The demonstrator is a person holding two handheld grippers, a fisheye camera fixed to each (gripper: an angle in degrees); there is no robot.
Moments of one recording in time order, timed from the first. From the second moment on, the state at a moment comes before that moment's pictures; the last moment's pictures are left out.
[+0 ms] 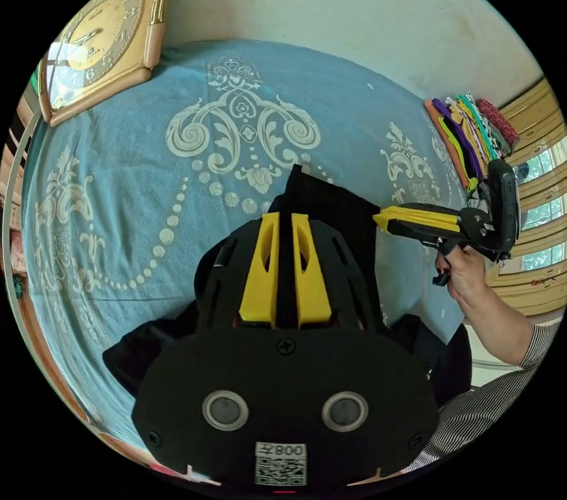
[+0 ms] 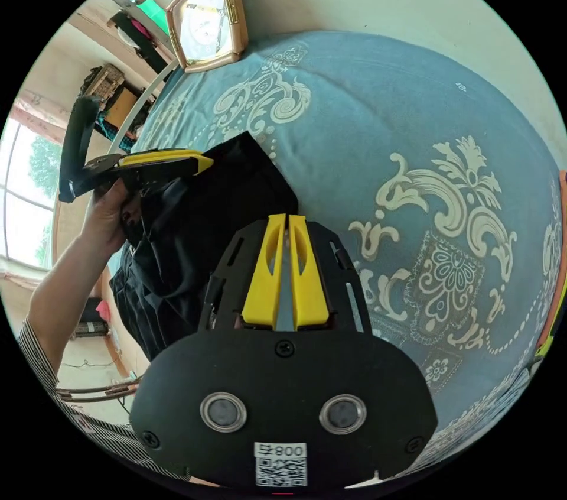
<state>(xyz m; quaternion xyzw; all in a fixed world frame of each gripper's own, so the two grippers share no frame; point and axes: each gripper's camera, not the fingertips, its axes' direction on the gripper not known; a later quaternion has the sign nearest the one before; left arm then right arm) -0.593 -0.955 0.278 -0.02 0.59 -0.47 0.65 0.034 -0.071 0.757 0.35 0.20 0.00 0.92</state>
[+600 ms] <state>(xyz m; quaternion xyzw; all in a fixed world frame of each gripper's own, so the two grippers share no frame) -0.779 -1.149 0.115 0.33 0.59 -0.33 0.65 0.130 0.321 0.687 0.61 0.16 0.00 0.78</state>
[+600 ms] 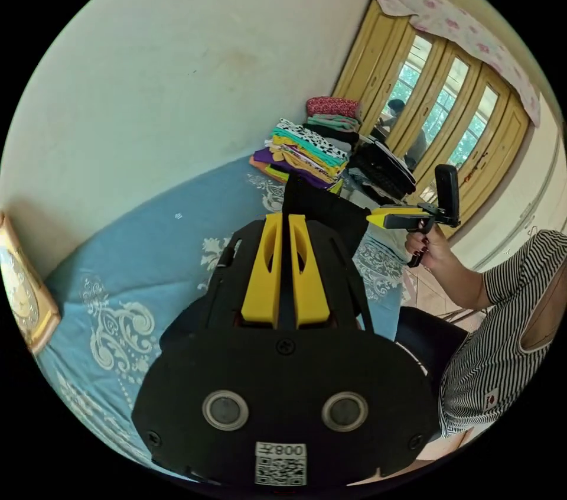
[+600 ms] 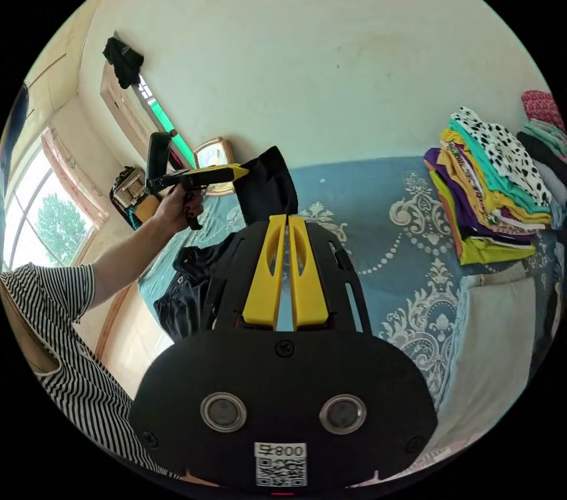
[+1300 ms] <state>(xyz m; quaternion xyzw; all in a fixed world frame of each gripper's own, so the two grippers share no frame) -0.644 -1.170 0.228 0.21 0.69 -0.39 0.57 0.444 0.359 0.747 0.52 0.07 0.25 0.81</state>
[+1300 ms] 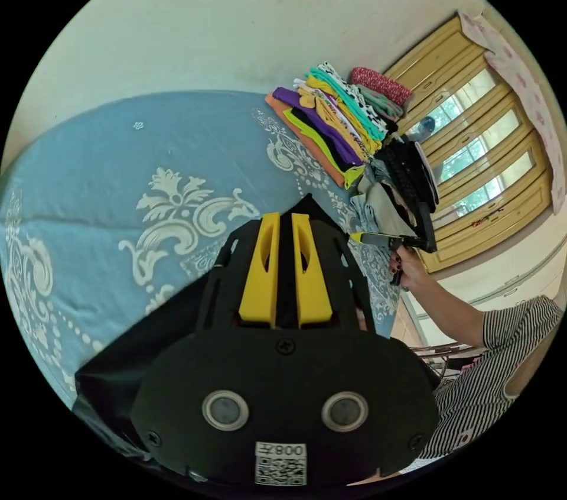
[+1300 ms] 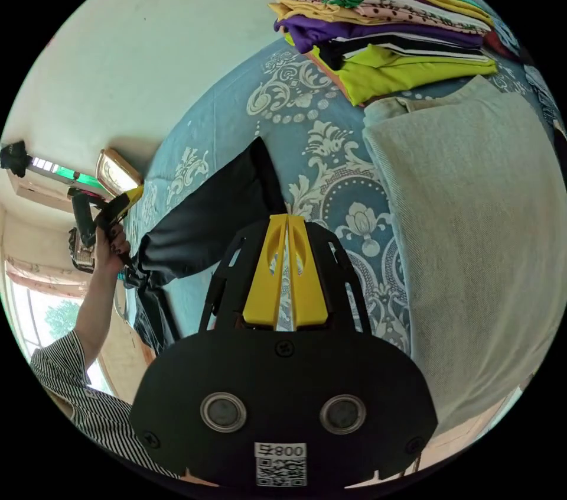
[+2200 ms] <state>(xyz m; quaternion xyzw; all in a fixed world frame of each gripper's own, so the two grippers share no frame) -0.473 -0.507 0.392 -0.14 0.49 -0.72 0.47 0.477 0.195 0.673 0.42 0.24 0.27 0.83</state>
